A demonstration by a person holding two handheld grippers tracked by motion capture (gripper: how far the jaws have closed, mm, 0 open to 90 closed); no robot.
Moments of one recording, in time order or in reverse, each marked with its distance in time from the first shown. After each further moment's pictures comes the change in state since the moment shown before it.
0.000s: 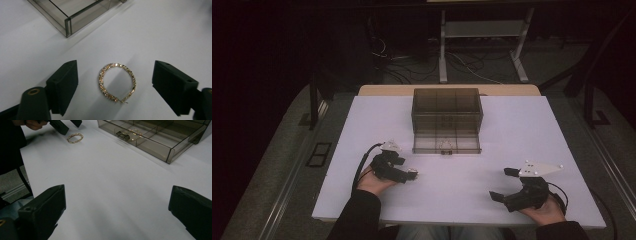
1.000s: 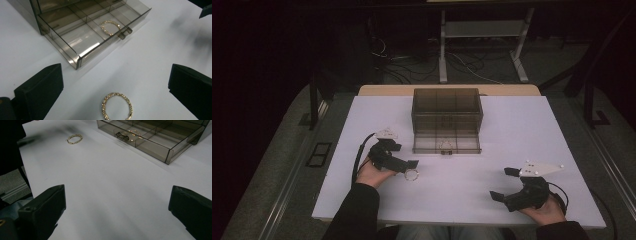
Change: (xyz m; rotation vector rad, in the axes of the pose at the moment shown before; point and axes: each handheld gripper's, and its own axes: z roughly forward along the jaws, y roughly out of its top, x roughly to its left) left arm 0.007 0.023 -0.016 -0.138 -0.014 -0.055; right arm -0.001 0.000 -0.001 -0.005 -0.002 -0.001
